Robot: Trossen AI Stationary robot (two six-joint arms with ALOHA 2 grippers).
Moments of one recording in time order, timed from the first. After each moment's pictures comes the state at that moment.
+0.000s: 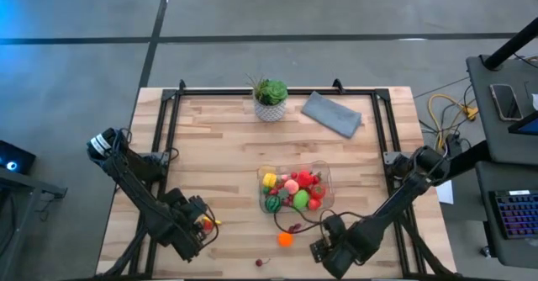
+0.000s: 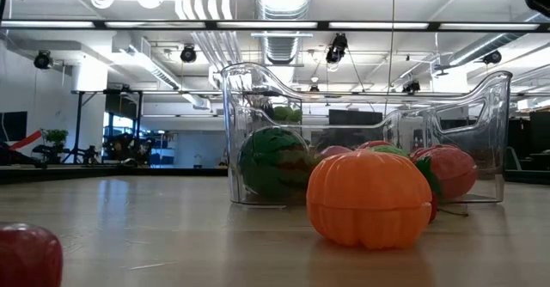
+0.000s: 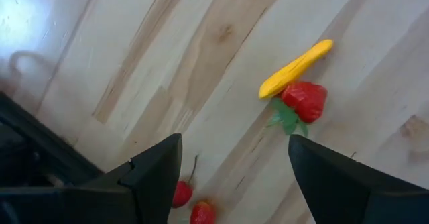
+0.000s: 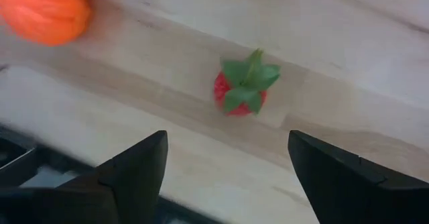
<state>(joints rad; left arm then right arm) -0.87 1.57 1.15 -1.24 -0.19 -1.49 0.80 1.88 1.34 -0.82 0.11 2.04</state>
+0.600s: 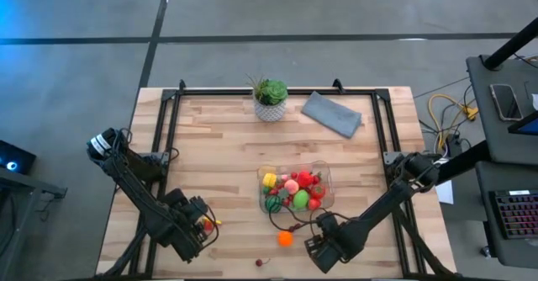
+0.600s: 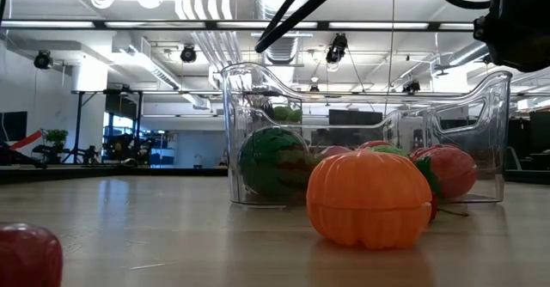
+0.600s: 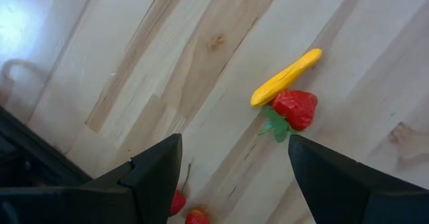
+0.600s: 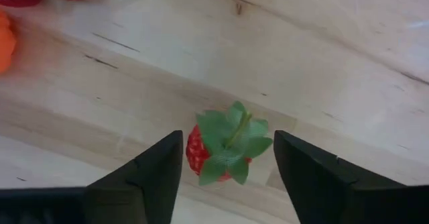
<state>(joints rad) -0.88 1.57 1.15 -1.22 -0.21 -1.49 0.75 1.99 1.37 -0.88 0.07 1.96</state>
